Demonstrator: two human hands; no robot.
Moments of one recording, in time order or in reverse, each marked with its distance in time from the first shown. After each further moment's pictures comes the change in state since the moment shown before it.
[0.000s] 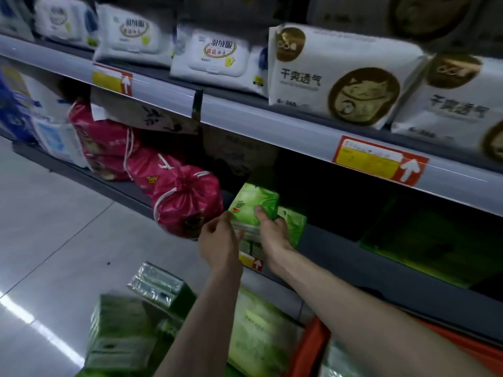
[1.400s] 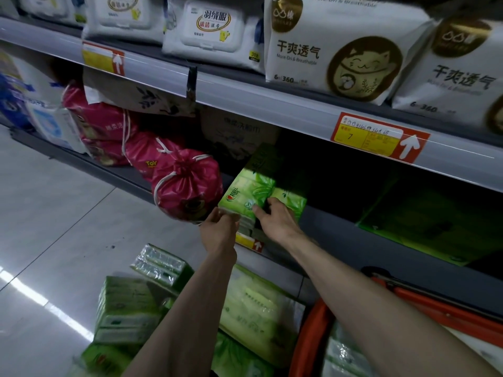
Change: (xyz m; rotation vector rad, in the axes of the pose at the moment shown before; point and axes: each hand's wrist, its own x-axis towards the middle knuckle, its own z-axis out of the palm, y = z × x) left_hand 0.028 -0.025 -0.017 0.169 -0.044 -0.058; right_hand 0.011 0.006 -0.026 -0.686 -0.057 -0.272
